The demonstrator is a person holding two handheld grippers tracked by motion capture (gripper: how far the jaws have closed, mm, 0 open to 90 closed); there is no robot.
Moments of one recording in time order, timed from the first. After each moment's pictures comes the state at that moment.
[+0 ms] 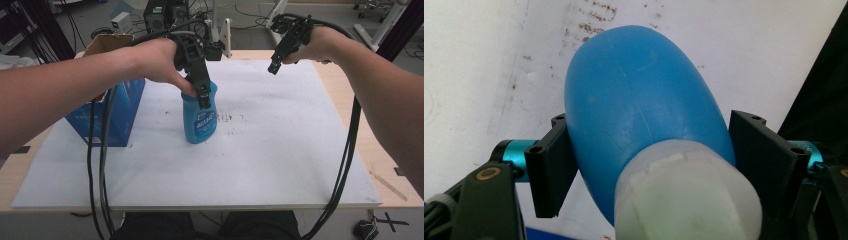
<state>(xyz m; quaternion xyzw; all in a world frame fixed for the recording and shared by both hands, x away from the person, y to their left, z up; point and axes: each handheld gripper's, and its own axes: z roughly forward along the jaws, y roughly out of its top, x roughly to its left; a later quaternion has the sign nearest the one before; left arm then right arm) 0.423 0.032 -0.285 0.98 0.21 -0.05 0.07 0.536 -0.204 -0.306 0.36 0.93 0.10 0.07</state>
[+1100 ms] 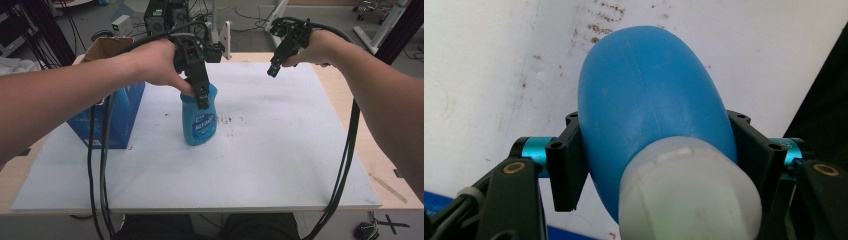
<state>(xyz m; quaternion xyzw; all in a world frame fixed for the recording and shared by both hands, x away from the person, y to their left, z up) 0.421 0.031 -0.279 0.98 0.20 -0.04 0.06 0.535 -0.205 -0.307 0.36 0.93 0.10 0.06</state>
